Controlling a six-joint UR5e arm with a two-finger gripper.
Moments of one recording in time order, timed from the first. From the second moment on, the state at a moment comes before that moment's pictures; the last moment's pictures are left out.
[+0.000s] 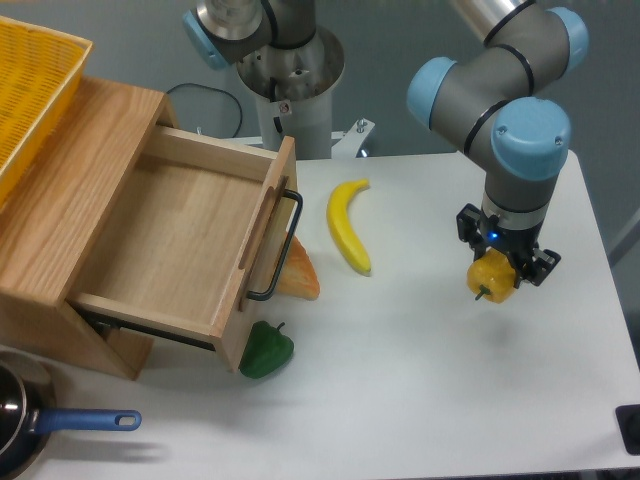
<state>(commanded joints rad) 2.71 -1.98 -1.43 -1.18 1.65 1.40</state>
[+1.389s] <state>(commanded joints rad) 2.74 -1.70 -1.44 -1.47 1.50 1.39</state>
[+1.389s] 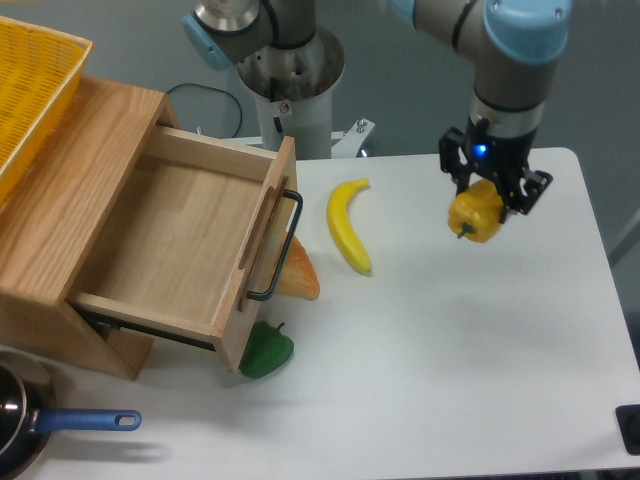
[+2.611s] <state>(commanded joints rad) 2.64 -1.50 -1.50 -1.60 1.27 1.08</state>
